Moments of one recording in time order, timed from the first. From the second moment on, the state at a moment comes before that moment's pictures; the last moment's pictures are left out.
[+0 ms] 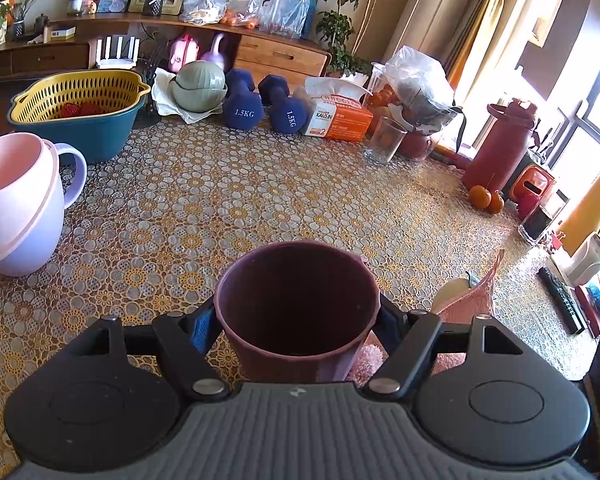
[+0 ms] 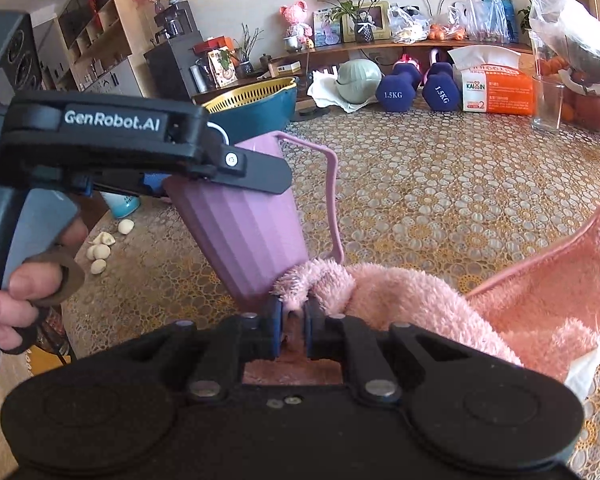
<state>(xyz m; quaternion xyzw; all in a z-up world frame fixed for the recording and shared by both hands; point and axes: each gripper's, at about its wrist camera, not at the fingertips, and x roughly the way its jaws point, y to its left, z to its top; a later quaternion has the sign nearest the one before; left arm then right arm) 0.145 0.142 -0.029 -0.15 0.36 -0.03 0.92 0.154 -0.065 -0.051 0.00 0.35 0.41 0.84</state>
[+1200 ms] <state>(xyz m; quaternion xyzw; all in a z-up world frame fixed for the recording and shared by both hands) 0.147 0.147 -0.029 -0.17 0.37 -0.03 0.92 0.161 -0.060 -0.058 -0.02 0.36 0.41 0.84</state>
